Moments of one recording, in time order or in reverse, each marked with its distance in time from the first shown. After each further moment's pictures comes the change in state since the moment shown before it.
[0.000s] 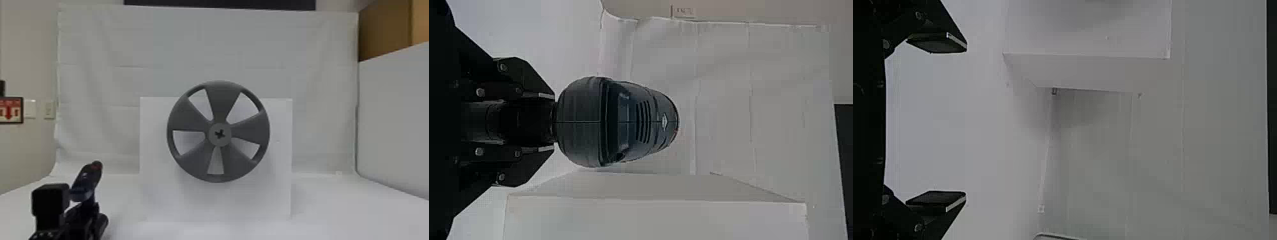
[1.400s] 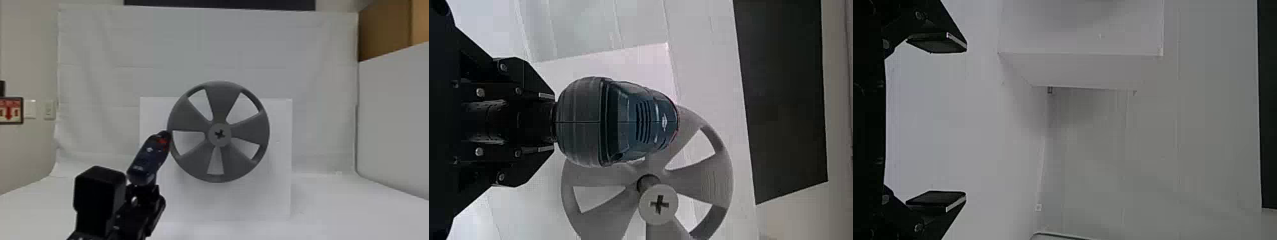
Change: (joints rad) left arm 0.141 0.104 -0.321 -0.542 -0.035 0.201 0.024; right arm -0.008 0.006 -0.012 0.000 -0.009 0.000 0.000
